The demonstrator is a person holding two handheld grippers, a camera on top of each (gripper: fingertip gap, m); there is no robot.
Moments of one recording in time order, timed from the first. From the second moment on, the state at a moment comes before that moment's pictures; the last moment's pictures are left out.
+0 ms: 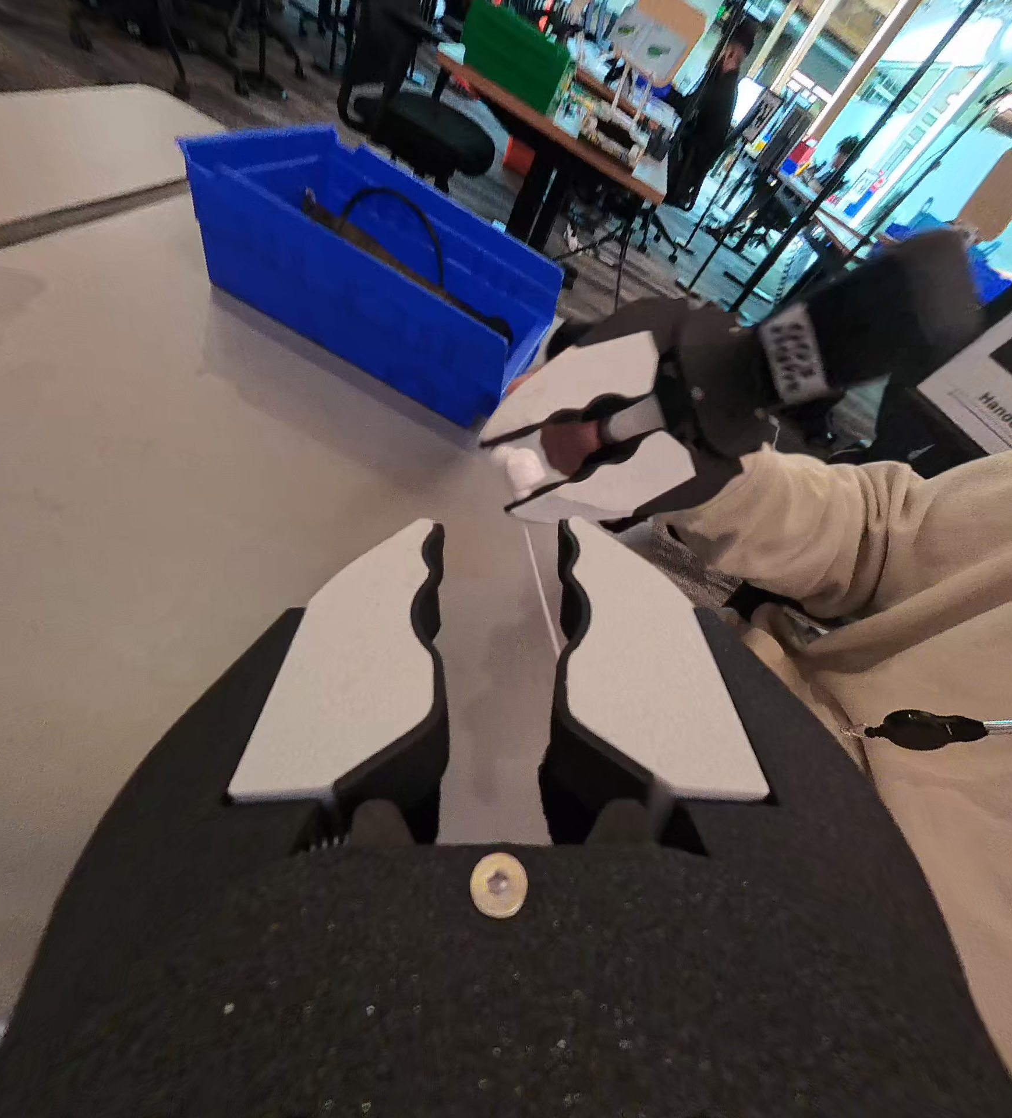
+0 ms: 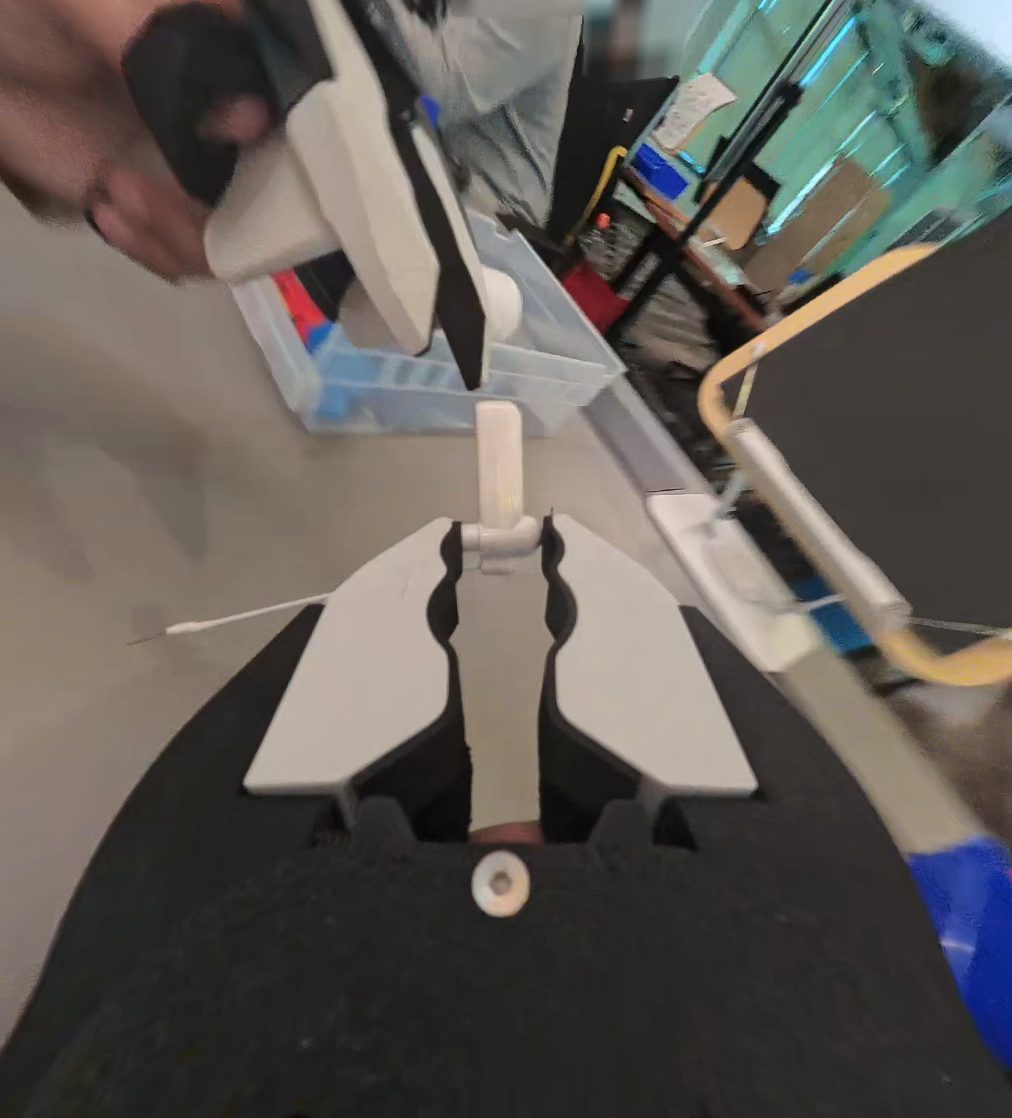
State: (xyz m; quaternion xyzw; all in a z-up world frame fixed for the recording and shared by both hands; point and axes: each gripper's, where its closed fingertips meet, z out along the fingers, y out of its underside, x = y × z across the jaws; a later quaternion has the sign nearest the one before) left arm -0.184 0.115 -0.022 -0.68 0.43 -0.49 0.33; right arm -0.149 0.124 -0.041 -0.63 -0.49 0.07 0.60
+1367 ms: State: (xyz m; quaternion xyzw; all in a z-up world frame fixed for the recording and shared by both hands) left arm -0.175 0.135 -0.081 -0.83 0.35 -0.30 0.32; right arm -0.182 0.113 -0.095 -0.76 -0.32 0.07 0.56
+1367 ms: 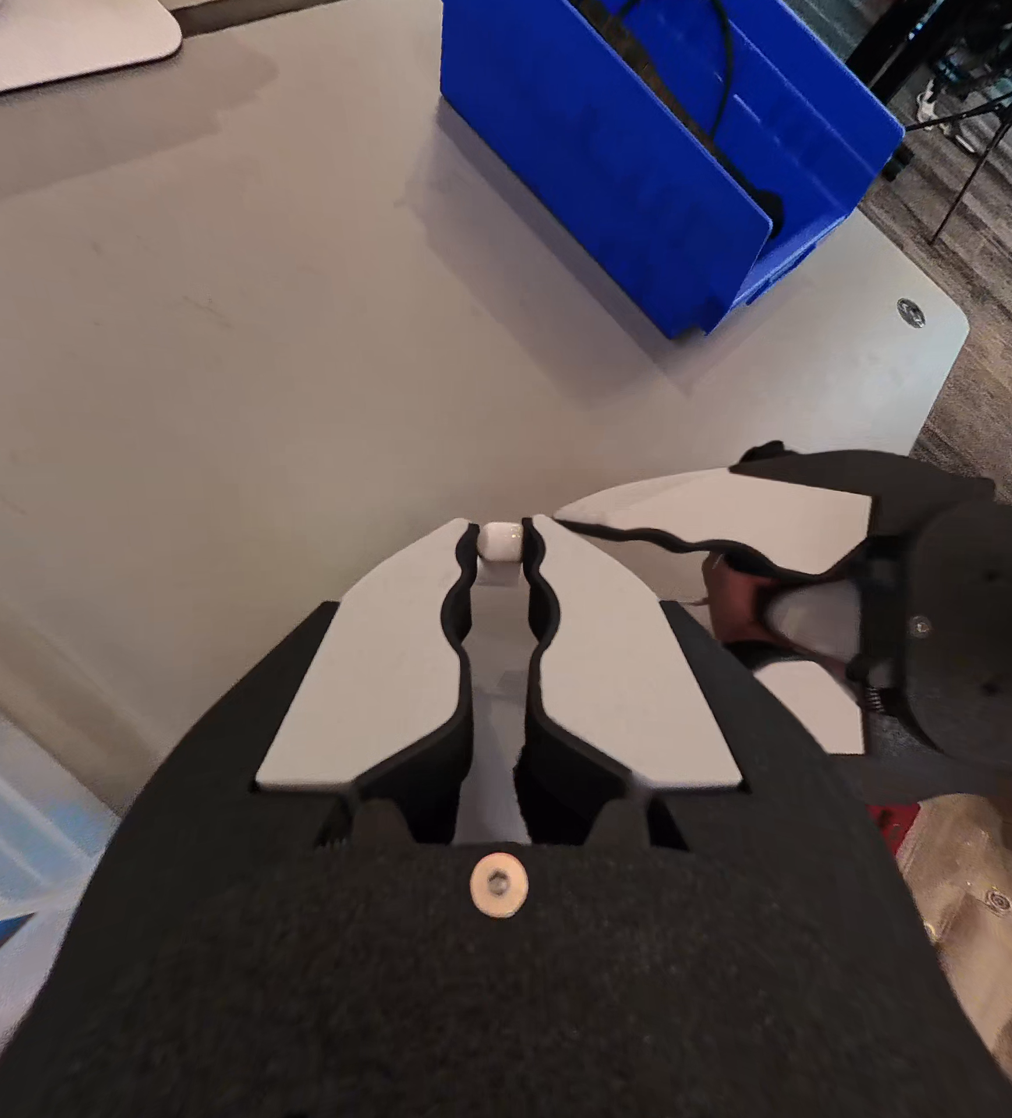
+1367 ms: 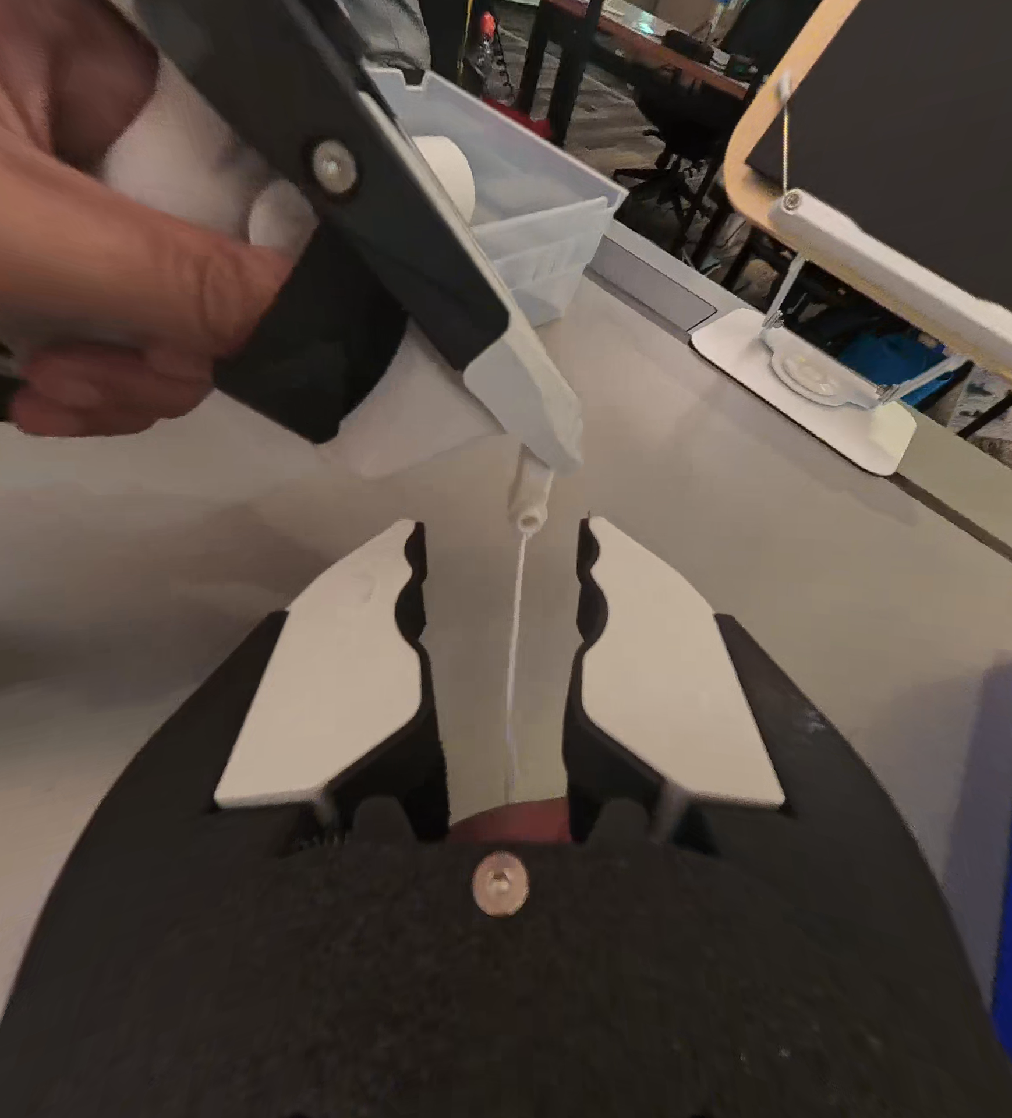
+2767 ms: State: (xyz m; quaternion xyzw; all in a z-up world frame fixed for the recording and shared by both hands) left arm -0.238 0.100 -0.090 -0.75 0.23 -0.40 0.47; right arm 0.158 0.278 -0.118 -0.89 -0.08 0.10 0.44
